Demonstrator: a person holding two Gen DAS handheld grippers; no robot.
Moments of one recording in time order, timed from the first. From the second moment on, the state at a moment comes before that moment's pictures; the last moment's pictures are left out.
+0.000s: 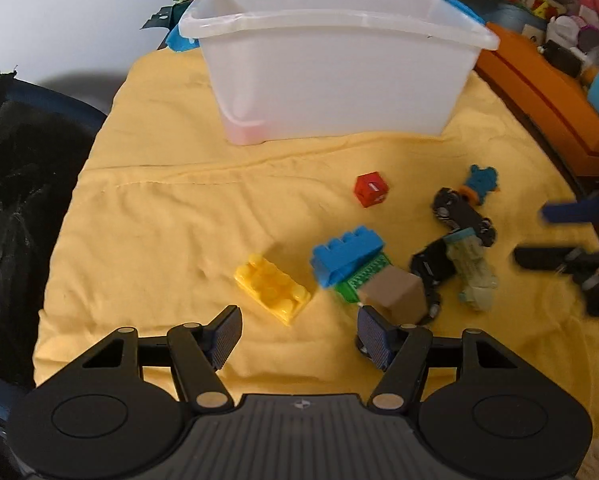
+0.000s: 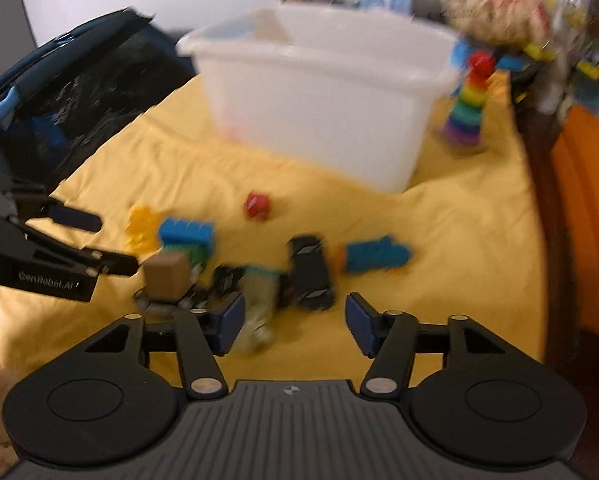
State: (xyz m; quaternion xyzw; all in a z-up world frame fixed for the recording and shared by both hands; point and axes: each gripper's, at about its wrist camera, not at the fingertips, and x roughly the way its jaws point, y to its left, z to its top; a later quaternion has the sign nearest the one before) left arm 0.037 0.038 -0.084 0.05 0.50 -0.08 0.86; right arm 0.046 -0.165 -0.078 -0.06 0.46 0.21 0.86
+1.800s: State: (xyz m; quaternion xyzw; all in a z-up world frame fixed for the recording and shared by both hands) left arm 0.010 0.024 -0.079 0.04 0.51 -0.19 0.84; right arm 0.037 -0.126 -0.104 -0.14 0.42 0.24 0.86
